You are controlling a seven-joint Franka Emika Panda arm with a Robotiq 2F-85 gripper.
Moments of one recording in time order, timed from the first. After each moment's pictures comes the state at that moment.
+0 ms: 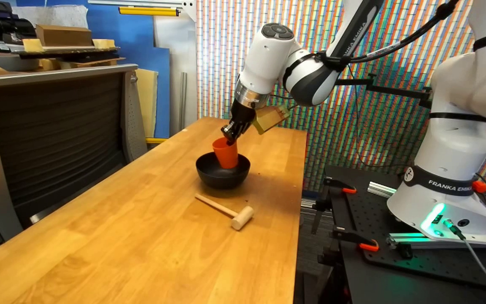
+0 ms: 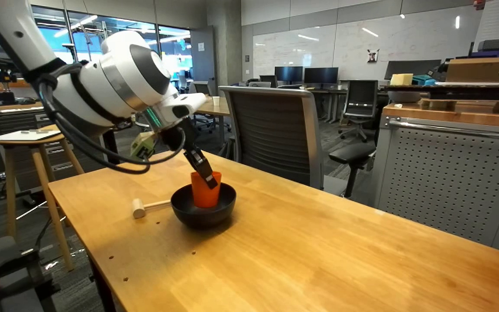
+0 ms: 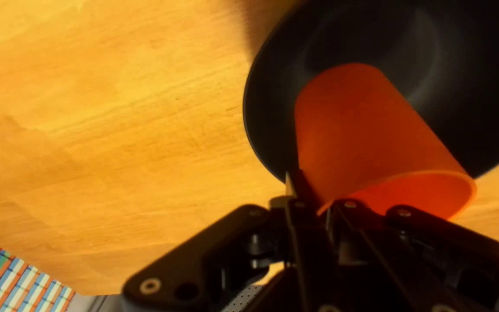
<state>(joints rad) 0.05 0.18 -0.18 -2.46 -1.08 2.93 1.28</state>
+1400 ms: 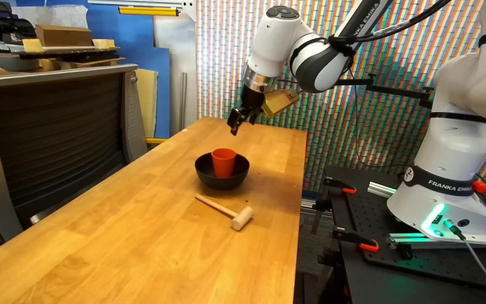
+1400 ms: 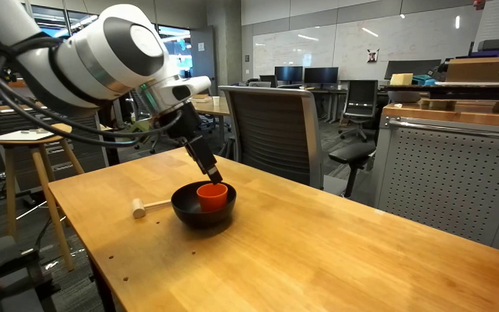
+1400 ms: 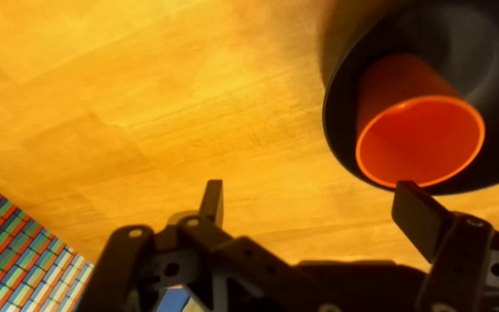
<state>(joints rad) -0.01 0.03 -0.16 -2.53 -0.88 2.82 1.02</state>
